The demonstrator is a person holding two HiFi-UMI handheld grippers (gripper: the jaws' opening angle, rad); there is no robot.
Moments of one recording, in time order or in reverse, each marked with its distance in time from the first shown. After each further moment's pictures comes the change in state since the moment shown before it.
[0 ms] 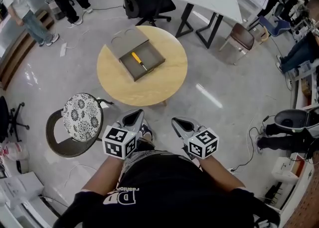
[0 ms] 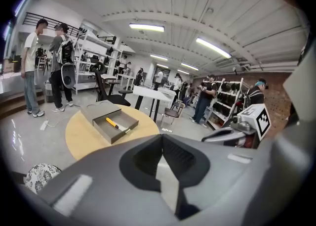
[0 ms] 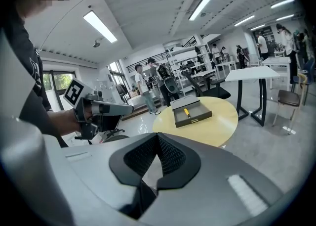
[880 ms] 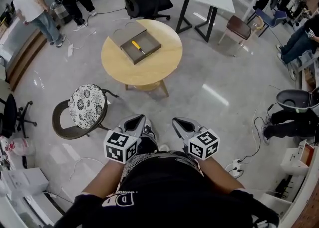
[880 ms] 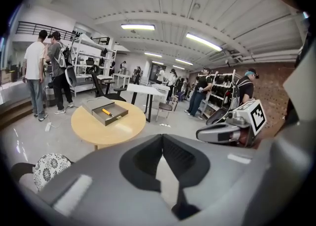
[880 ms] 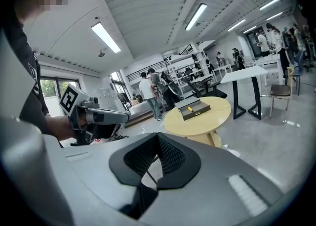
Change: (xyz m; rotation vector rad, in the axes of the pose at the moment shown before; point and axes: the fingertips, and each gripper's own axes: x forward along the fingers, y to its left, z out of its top) left arm -0.101 -0.119 -0.079 0.074 0.037 -0.002; right arm -0.115 0.080 -0.073 0.045 -0.106 0.005
